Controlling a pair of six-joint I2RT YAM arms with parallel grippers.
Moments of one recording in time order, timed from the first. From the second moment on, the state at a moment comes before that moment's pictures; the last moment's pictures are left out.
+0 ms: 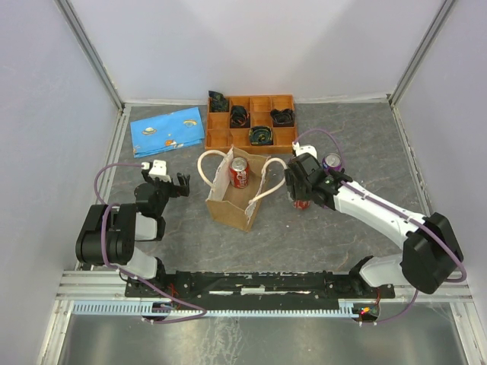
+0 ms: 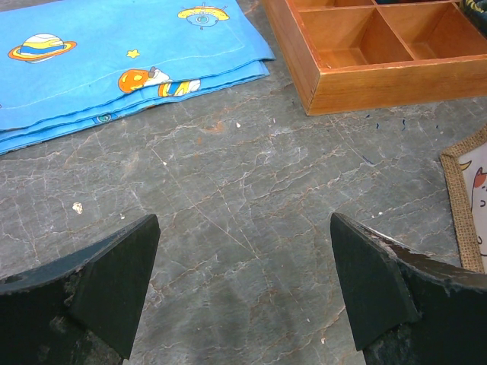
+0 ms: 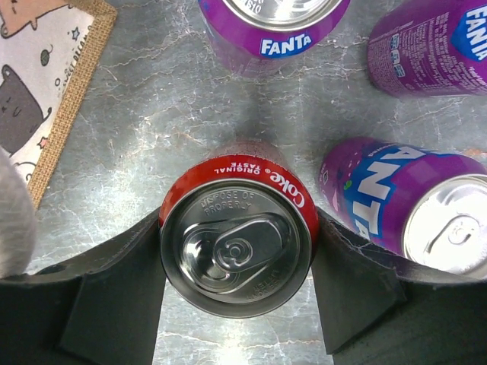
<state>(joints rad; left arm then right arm) 0.02 1.52 0.20 1.18 0.22 0.00 0.66 1.35 0.94 -0.55 0.36 0.39</state>
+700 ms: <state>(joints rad) 0.02 1.52 0.20 1.18 0.22 0.00 0.61 1.39 0.90 -0.47 0.31 0.43</state>
